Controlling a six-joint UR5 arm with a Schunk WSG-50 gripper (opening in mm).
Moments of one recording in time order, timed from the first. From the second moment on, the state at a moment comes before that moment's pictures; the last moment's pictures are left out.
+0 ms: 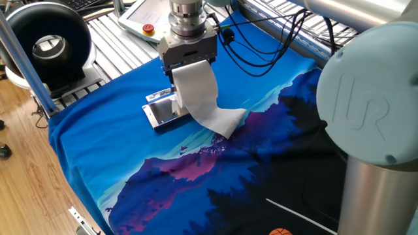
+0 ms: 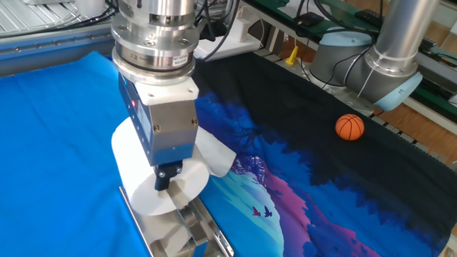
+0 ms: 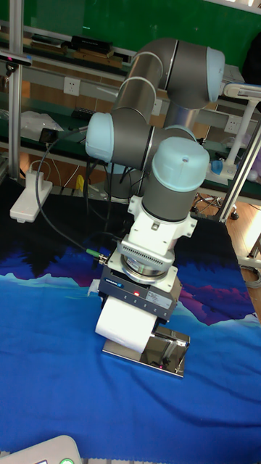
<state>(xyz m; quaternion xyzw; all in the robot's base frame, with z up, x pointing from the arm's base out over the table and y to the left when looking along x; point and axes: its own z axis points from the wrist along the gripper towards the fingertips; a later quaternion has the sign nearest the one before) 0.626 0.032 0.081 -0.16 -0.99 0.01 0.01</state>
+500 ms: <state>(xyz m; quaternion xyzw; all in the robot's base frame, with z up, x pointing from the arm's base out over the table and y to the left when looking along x) 0.628 0.051 0.080 -0.16 -0.99 0.00 0.02</state>
